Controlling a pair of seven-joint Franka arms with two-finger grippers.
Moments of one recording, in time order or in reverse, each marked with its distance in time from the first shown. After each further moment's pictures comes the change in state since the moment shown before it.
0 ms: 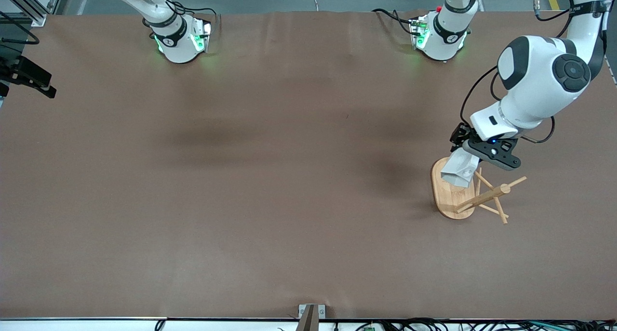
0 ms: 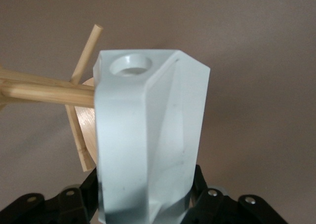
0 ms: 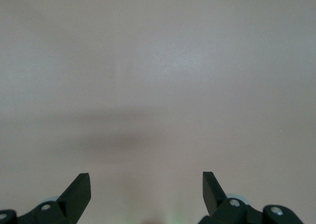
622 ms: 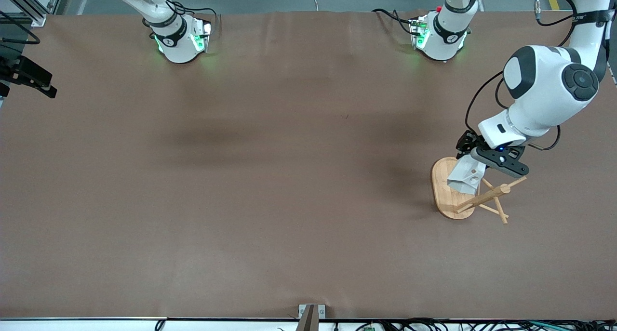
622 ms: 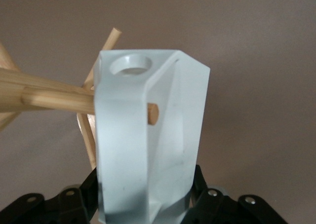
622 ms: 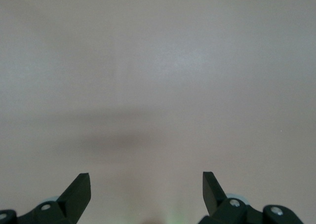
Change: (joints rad) left arm -0.001 0.045 0.028 0.005 -0.054 0.055 0.024; right arm 0.002 0.000 0.000 0.000 0.000 -0.002 0.000
